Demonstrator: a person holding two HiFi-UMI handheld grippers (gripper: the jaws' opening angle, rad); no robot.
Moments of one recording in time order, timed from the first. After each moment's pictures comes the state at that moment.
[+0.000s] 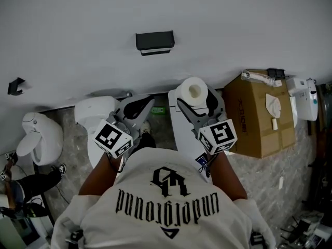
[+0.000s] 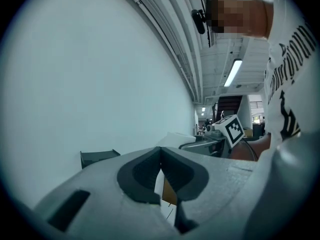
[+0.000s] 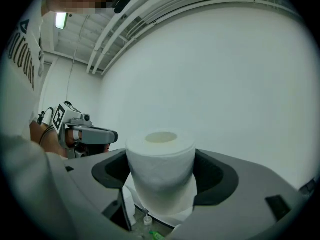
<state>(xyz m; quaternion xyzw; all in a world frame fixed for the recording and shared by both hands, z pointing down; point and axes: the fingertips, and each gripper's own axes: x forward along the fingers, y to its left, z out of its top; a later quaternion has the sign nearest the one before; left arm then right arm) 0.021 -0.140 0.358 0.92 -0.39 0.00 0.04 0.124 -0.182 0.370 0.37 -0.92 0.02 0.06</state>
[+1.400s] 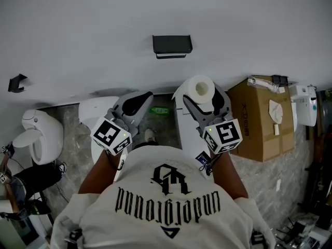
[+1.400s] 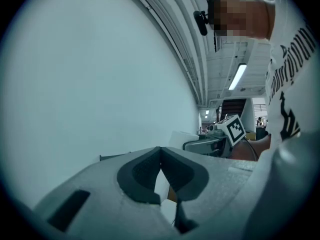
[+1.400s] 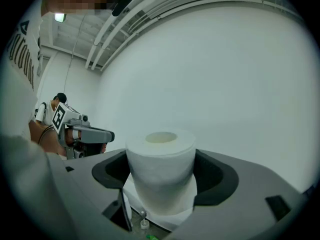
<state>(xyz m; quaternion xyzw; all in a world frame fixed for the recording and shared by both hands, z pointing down) -0.065 -0.164 0.352 0.91 -0.41 -0.01 0.04 0.058 -0.208 0.357 0.38 -0.92 0.00 0.07</state>
